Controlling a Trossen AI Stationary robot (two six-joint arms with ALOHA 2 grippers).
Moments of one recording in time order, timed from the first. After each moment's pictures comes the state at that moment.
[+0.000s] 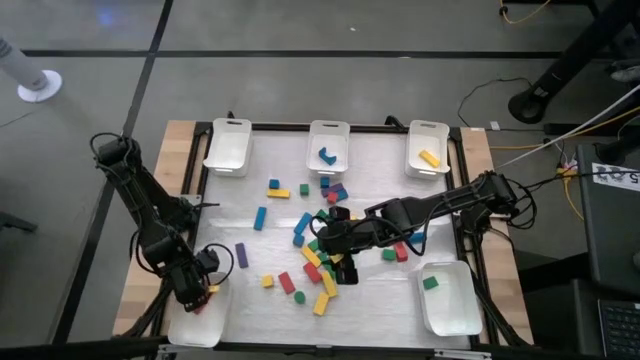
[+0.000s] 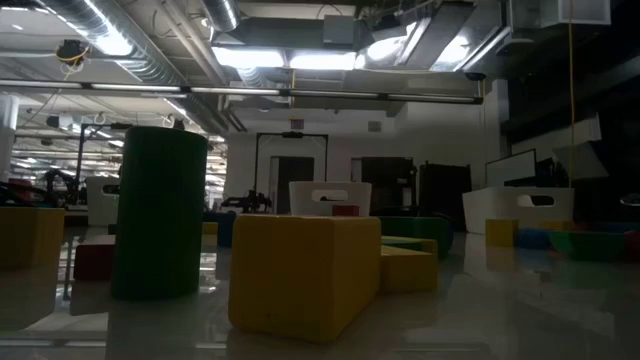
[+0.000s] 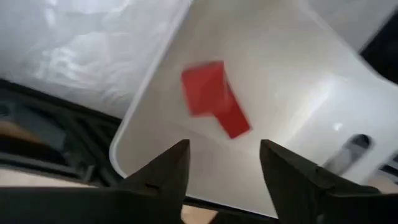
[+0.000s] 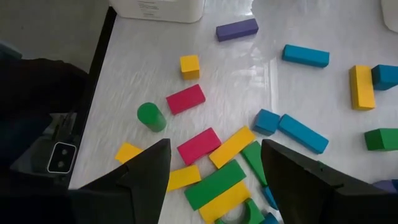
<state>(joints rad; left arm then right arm) -0.98 1.24 0.88 -0.97 0.16 -1.51 0.33 1.83 1.80 -0.84 0.07 0.21</state>
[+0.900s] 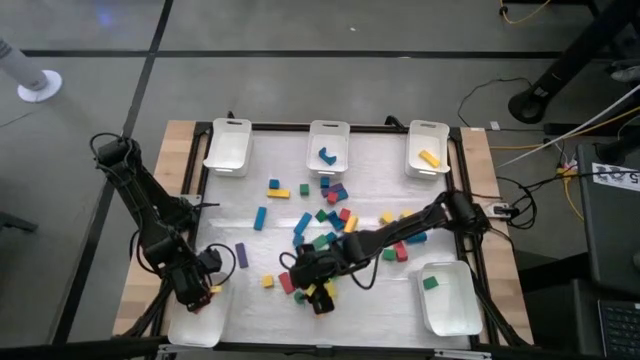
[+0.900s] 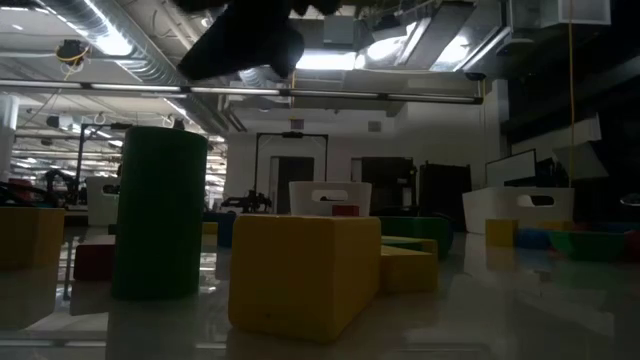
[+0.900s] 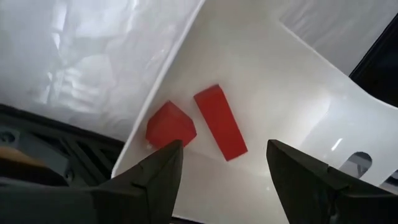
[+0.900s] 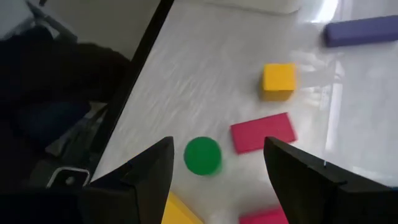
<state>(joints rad) -0.98 1.24 0.88 -0.95 0.09 -1.47 0.36 2.15 1.80 -0.47 -0.14 0.10</state>
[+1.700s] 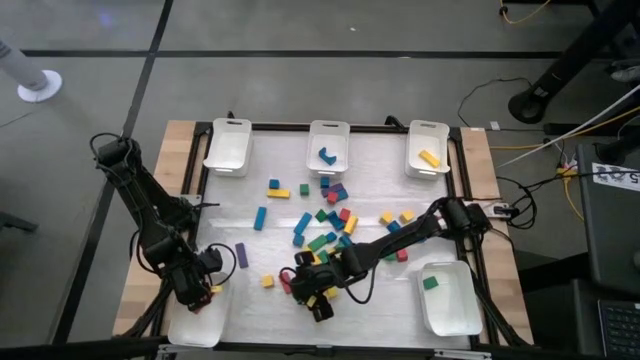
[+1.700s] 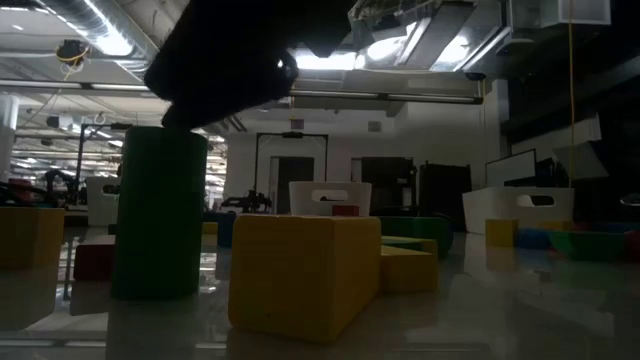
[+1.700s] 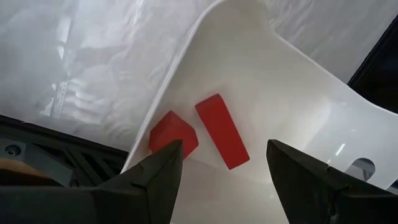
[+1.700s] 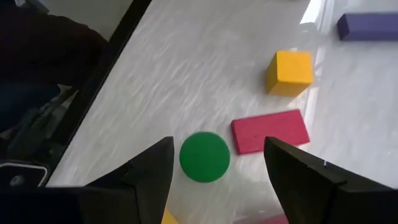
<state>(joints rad) -0.98 1.24 0.88 -0.95 0.06 -1.46 0.41 2.21 1.78 -0.42 -0.03 0.05</state>
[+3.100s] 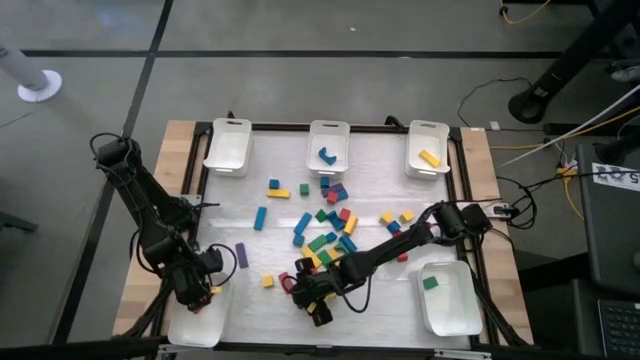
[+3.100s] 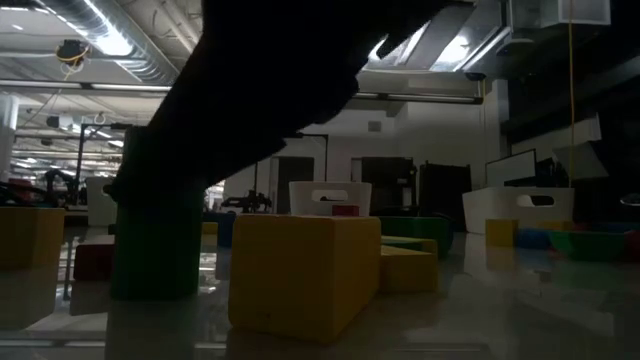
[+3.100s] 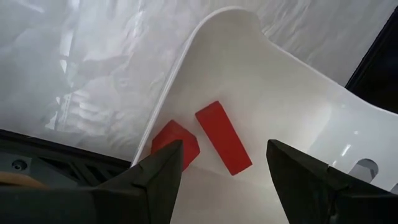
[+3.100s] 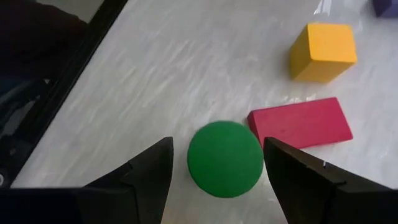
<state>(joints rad) -0.98 1.24 0.88 -0.95 0.03 -1.41 0.43 2.27 1.72 -0.29 0.01 0.06</state>
